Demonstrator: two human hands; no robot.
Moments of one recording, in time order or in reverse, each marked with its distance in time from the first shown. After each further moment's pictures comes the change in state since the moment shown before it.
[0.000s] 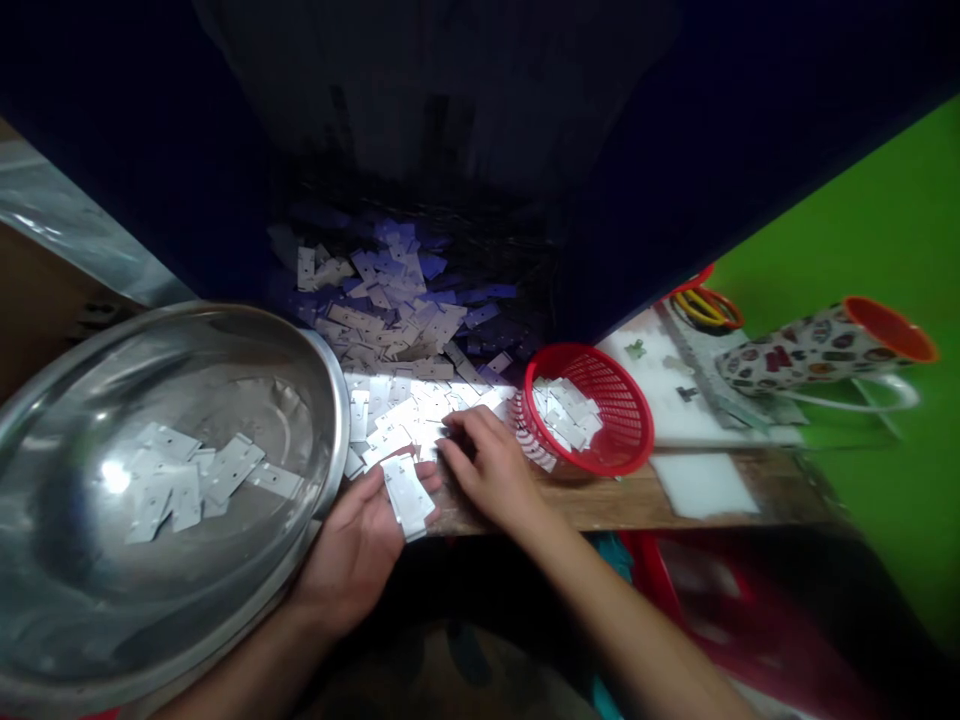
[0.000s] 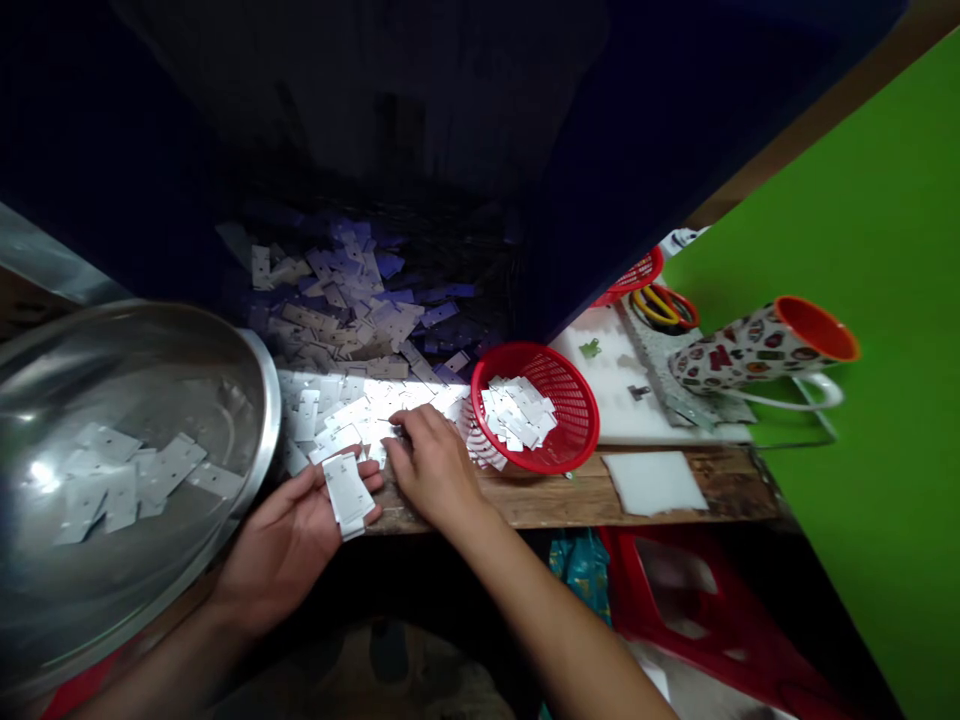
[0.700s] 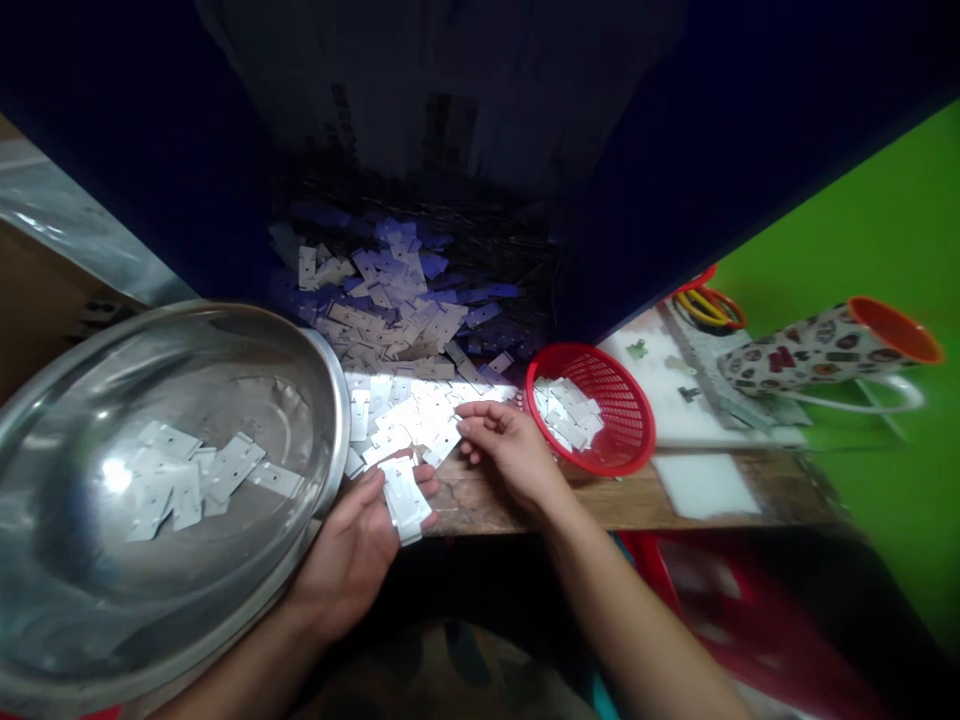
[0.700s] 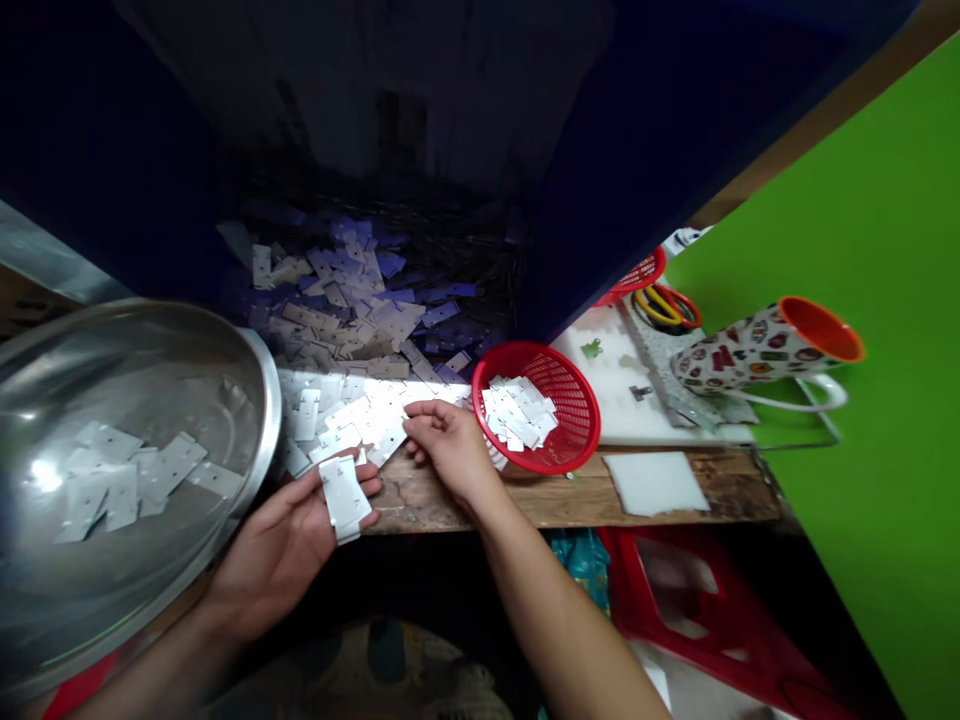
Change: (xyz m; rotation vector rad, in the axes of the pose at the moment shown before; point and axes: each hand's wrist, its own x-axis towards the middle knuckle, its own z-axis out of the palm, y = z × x) left_hand -0.005 0.003 0.001 0.066 0.008 -0.010; right_hand 0.016 0.016 -0.004 0.951 -0.049 0.604
